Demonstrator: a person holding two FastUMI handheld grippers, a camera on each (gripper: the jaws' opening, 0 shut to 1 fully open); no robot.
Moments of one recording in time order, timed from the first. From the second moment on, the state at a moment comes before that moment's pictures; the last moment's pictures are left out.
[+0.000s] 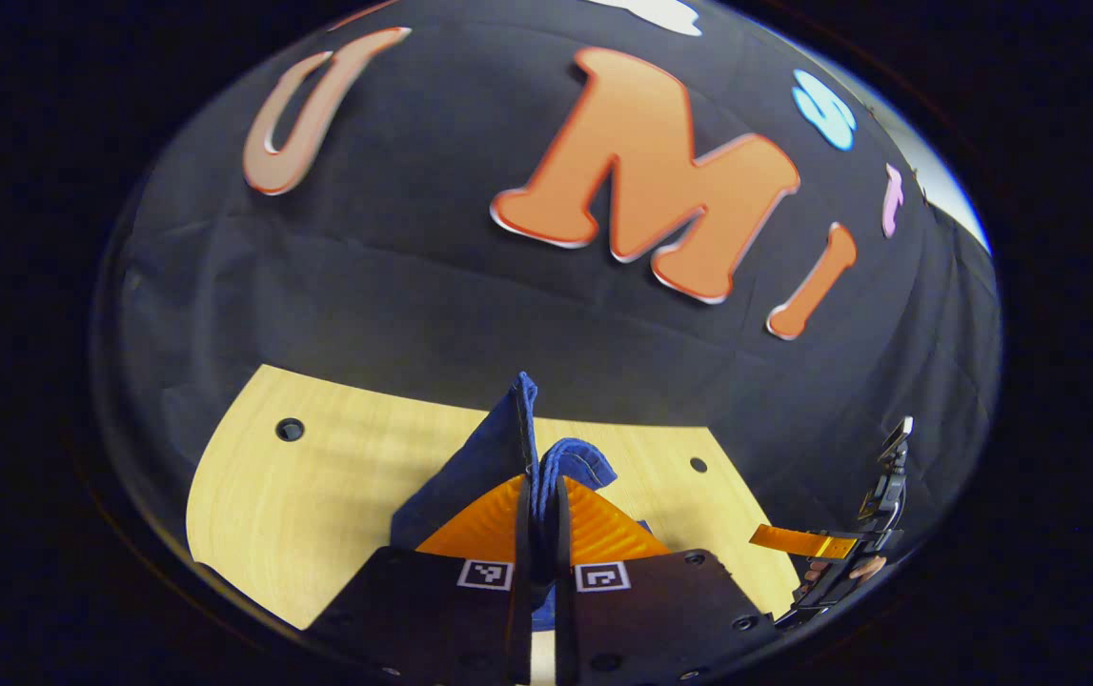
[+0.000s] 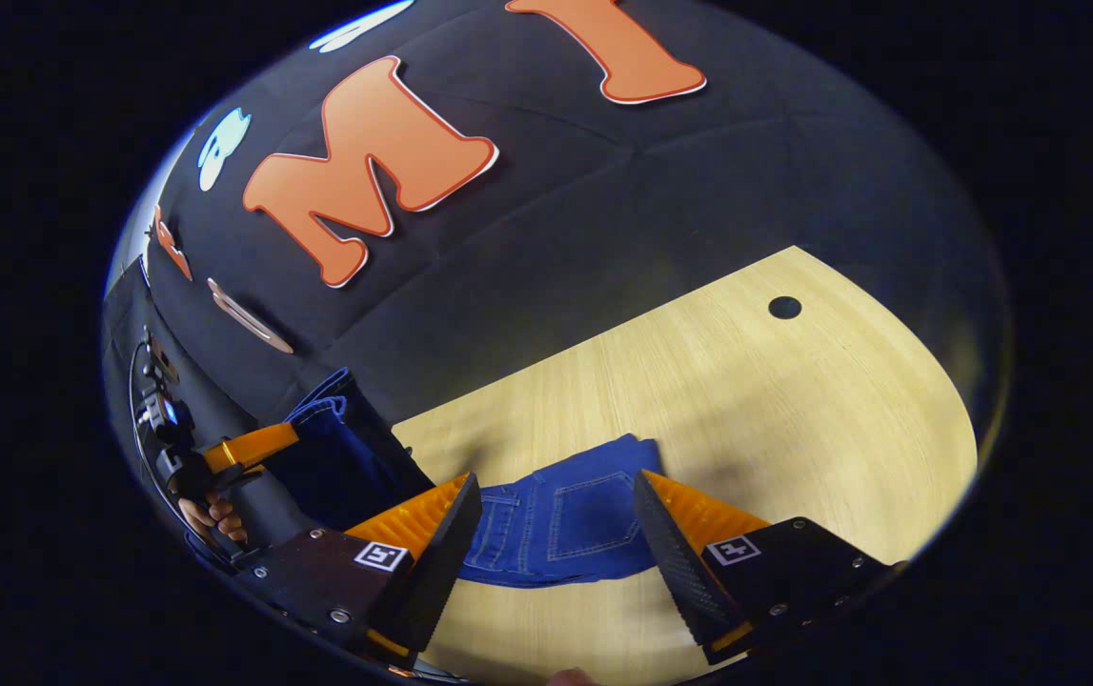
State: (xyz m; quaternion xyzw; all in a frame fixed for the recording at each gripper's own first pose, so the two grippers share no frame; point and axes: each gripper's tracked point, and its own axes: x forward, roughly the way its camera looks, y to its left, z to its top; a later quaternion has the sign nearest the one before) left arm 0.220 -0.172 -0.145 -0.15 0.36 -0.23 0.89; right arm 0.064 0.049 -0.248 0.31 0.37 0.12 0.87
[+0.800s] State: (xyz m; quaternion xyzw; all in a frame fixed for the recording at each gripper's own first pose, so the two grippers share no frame) left arm 0.121 -0.346 -0.254 0.03 0.45 -0.32 0.84; right arm 0.062 -0.014 -0.259 0.27 0.35 0.10 0.89
